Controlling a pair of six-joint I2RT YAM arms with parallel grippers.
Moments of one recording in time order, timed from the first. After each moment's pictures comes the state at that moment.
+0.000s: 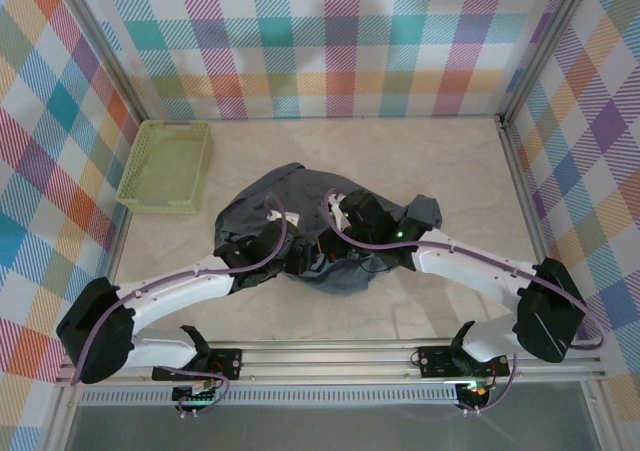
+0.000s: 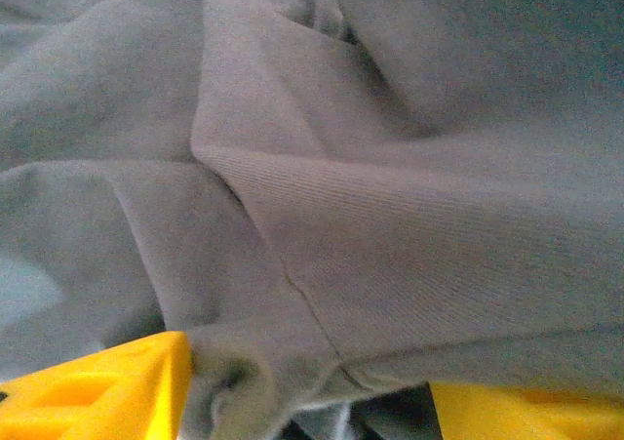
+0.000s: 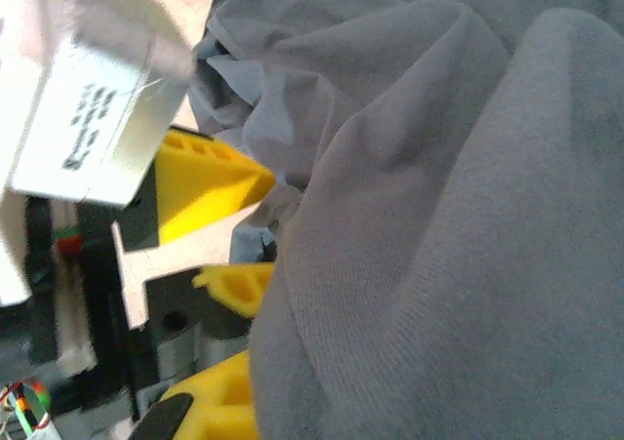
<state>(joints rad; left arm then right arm) -0.84 1.28 0.73 -0.32 -0.22 -0.54 0.89 1.37 0.98 -0.37 -0.17 0.48</state>
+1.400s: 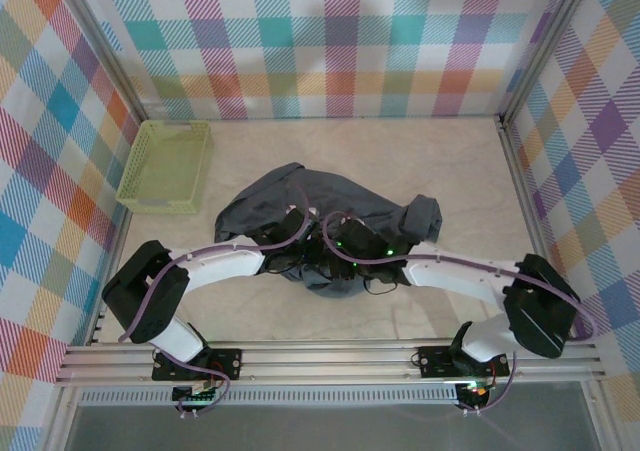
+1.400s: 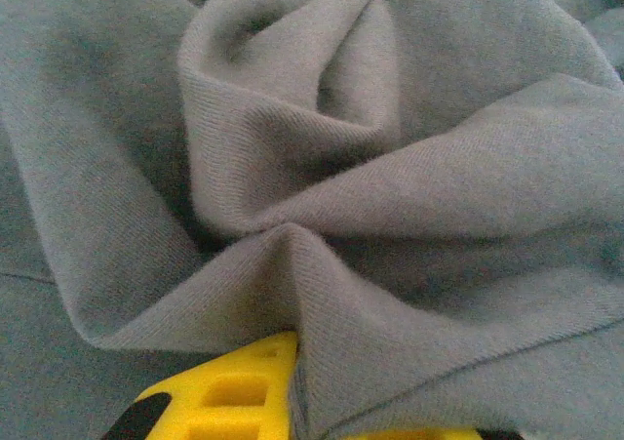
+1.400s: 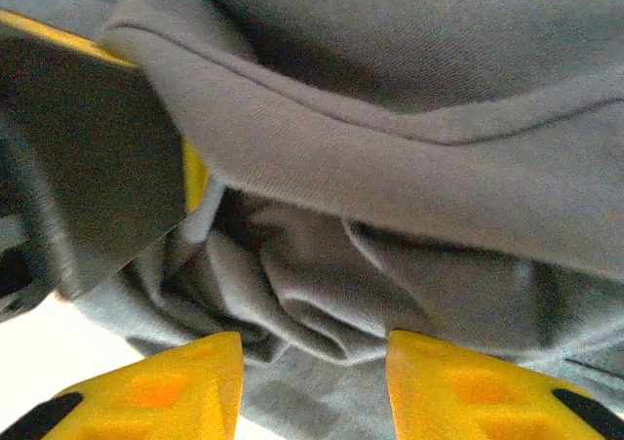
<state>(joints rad) -0.79 1.56 0.84 -0.18 -0.03 -0.65 0.97 1.44 0.87 -0.46 0.11 0.73</state>
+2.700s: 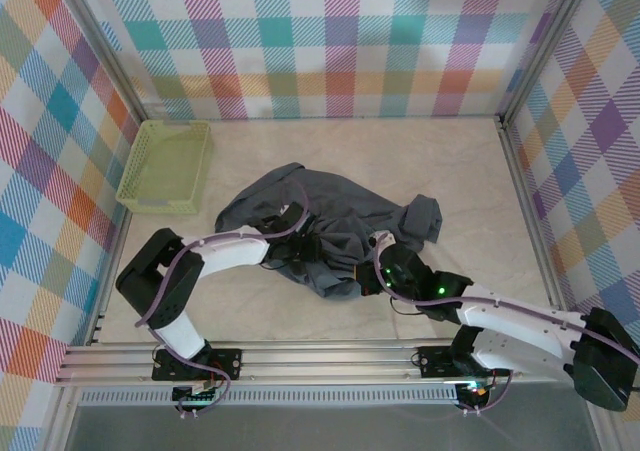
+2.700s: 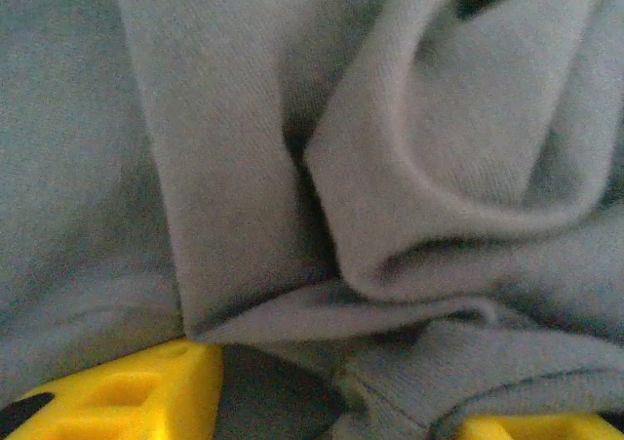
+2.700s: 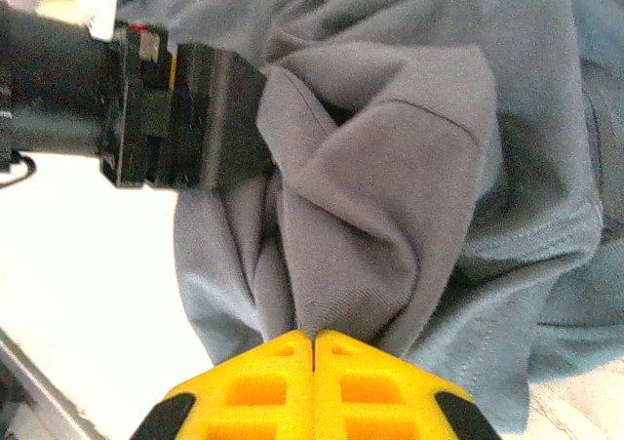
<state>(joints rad) -0.74 1.63 0.88 -0.30 -0.05 -0.62 0.97 0.94 0.47 -0.16 0.09 0.67</state>
